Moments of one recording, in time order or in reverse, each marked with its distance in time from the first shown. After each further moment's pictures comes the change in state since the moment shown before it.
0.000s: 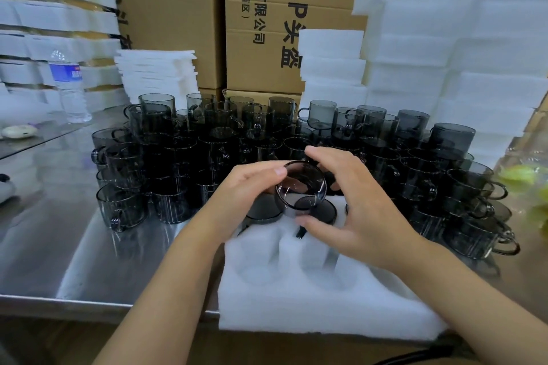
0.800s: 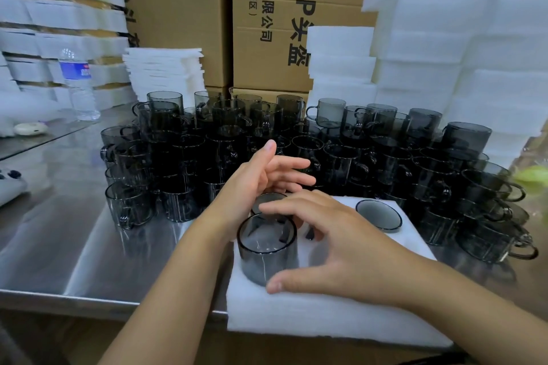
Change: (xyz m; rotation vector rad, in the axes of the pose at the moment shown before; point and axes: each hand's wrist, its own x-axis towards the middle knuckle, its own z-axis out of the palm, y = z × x) left_hand 0.012 0.000 -0.004 -0.010 0.017 -0.116; right_hand 0.004 -0.045 0.007 0.252 -0.413 0.162
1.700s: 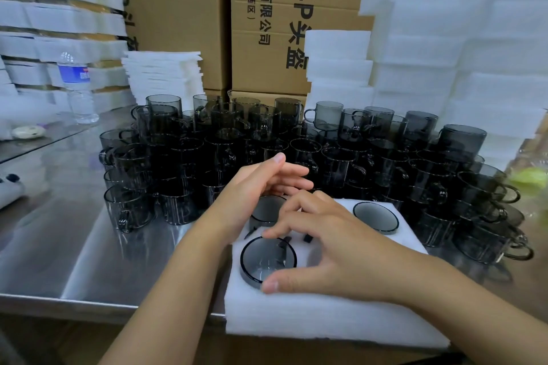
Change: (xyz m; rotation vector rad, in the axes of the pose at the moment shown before) left_hand -0.006 0.002 0.005 0.034 0.051 0.085; right_hand 0.004 -0.004 -0.004 -0.137 -0.098 0.081
